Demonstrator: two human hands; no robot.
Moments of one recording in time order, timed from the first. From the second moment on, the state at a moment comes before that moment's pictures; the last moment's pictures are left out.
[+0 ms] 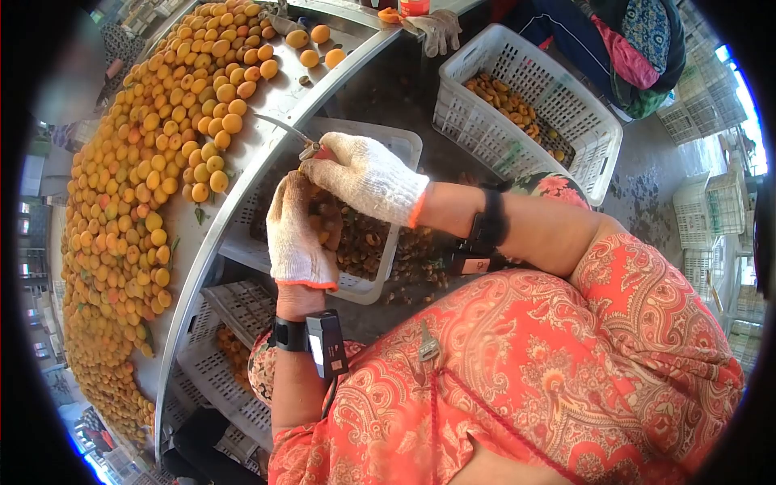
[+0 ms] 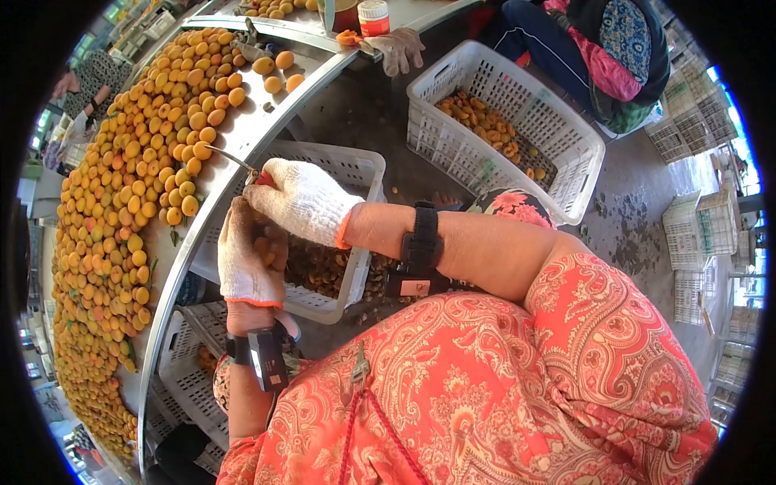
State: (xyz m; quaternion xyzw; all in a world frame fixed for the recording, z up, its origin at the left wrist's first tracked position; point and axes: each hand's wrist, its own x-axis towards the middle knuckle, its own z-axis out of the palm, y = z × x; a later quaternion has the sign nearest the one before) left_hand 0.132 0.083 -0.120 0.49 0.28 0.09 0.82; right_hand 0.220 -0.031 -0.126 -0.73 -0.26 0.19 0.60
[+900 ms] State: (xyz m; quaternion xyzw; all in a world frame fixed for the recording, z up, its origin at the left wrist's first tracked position) left_hand 0.135 0.071 -0.113 0.36 0.36 0.11 0.85; right_hand 0.223 -0.031 -0.123 -0.67 -0.27 0.30 0.63
